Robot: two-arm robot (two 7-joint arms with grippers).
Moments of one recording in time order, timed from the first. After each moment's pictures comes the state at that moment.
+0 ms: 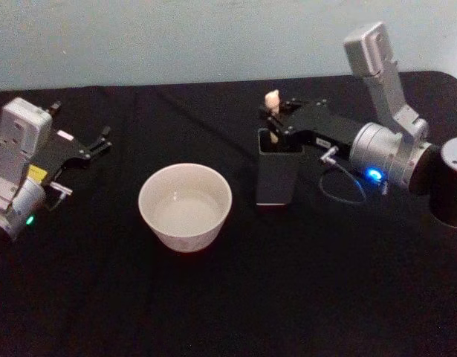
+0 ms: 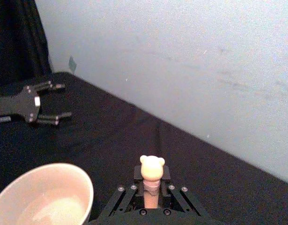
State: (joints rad) left arm -0.20 0.60 0.45 -1.41 -0.25 -0.12 0.03; right arm 0.32 0.44 -0.43 -1.56 0.40 0.27 0.41
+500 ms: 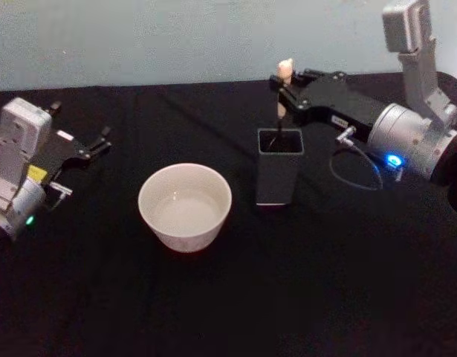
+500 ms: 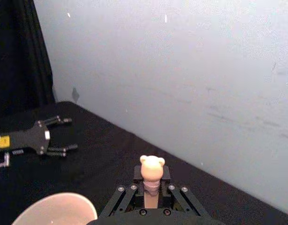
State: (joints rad) left arm -0.20 0.60 0.45 -1.41 -0.25 -0.12 0.03; right arm 0.28 0.47 -0.36 -1.68 0.47 0.25 0.39
